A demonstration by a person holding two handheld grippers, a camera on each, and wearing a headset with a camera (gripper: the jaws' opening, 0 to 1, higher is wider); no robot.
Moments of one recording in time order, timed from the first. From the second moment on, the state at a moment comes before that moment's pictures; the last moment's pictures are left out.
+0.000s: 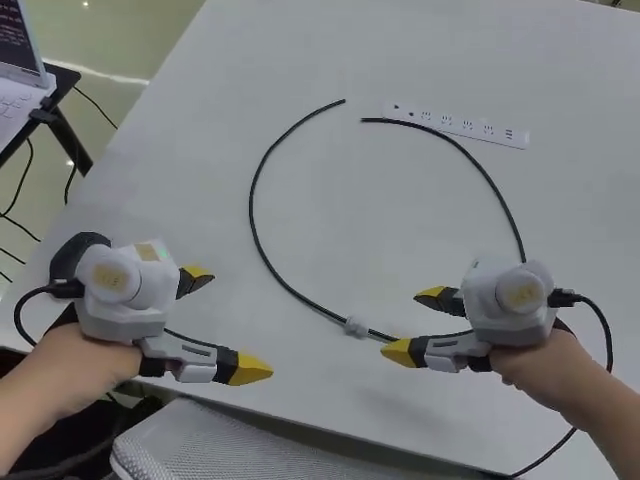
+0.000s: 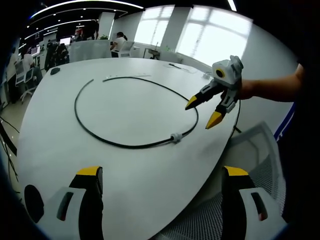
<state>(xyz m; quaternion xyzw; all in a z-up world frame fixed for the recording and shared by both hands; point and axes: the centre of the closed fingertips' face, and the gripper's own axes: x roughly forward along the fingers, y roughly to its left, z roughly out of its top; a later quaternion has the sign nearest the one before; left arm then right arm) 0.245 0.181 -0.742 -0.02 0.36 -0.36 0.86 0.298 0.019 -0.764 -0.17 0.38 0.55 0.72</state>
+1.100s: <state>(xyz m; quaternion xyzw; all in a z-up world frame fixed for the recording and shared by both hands) 0.235 0.189 -0.753 -0.03 0.37 -0.37 0.85 0.296 0.055 -0.817 -0.27 0.41 0.59 0.64</state>
